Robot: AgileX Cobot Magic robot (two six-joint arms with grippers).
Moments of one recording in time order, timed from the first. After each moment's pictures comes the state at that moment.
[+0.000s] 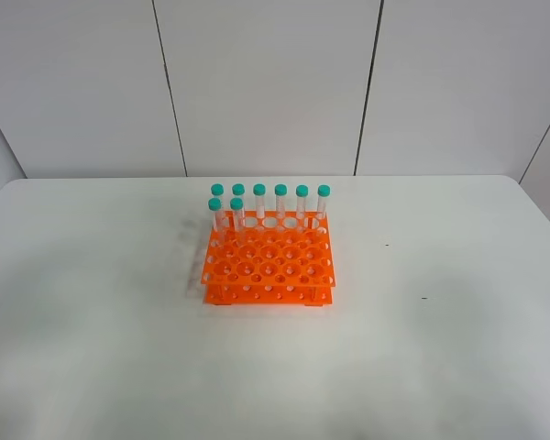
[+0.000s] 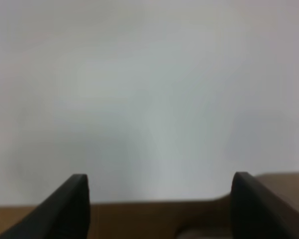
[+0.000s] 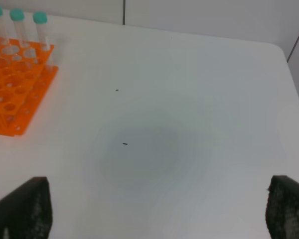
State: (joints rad) left arm -0.02 0.37 -0.50 0.03 1.06 -0.02; right arm 0.04 -0.01 -0.50 0.02 1.02 -0.07
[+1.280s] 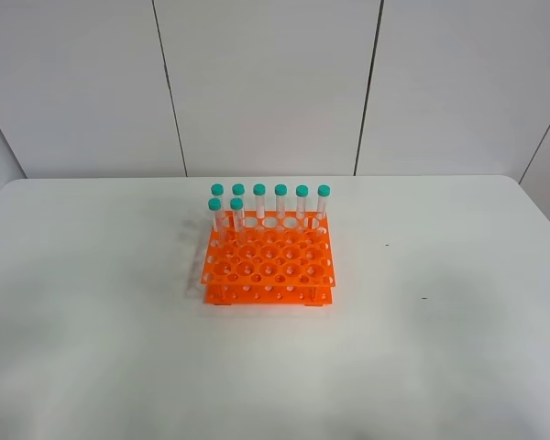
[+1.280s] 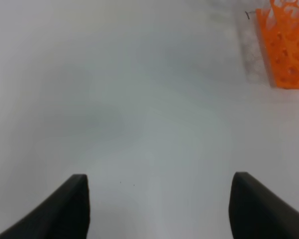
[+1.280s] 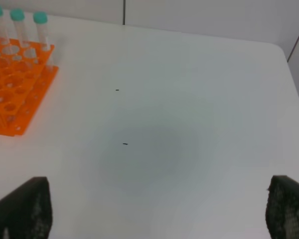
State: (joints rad) left arm -0.02 0.00 -0.49 0.03 1.06 -0.02; right arm 0.04 -0.01 -0.50 0.02 1.02 -0.07
